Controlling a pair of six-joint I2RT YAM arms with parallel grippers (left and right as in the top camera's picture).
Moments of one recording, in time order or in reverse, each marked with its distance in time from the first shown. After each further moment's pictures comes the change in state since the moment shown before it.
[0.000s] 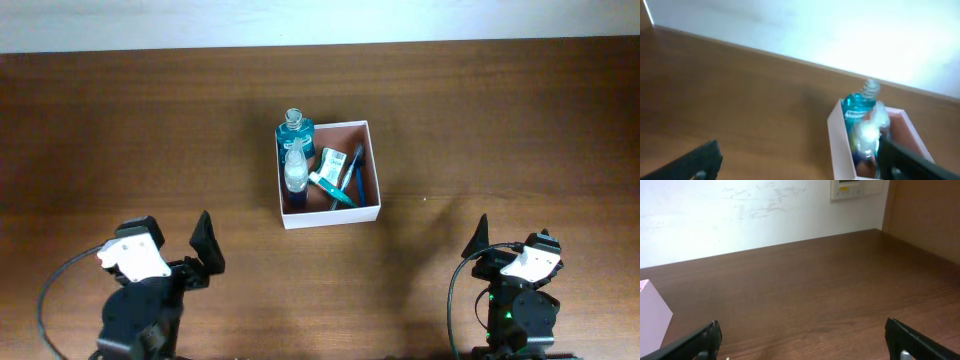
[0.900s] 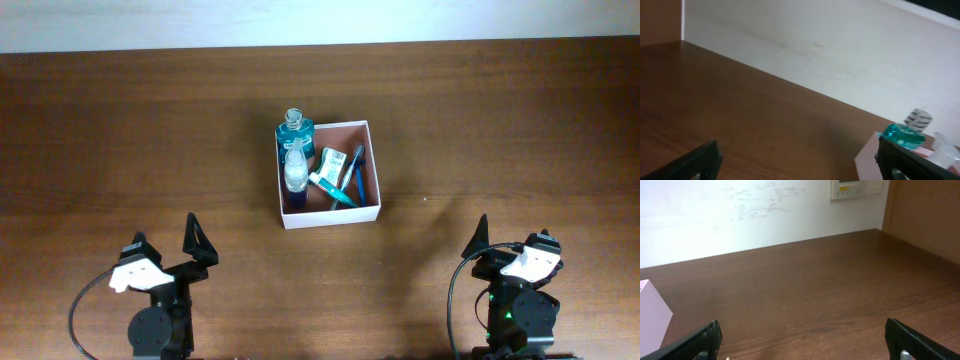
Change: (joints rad) left arm 0.245 -0.295 -0.600 0.567 0.085 0.000; right arm 0.000 0.000 0.000 0.000 0.000 0.000
